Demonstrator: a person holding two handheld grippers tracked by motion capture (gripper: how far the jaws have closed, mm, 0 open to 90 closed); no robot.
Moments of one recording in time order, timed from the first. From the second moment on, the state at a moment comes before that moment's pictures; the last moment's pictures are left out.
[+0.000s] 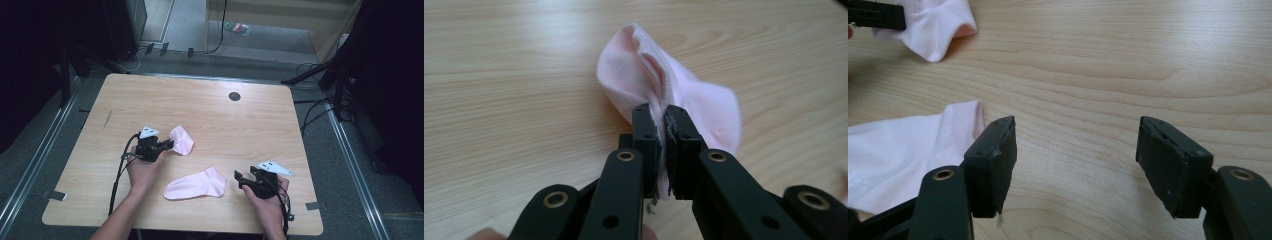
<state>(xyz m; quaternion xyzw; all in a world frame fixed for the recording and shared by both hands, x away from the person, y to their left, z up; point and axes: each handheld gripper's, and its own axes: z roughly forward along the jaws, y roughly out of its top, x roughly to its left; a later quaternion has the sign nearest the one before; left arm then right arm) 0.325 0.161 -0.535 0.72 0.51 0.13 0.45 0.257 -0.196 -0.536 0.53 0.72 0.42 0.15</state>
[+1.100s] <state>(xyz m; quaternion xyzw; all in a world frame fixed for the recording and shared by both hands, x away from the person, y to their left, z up) 0.316 0.154 -0.546 0.74 0.49 0.06 0.46 0.294 -0.065 -0.520 0.37 0.82 0.41 0.14</state>
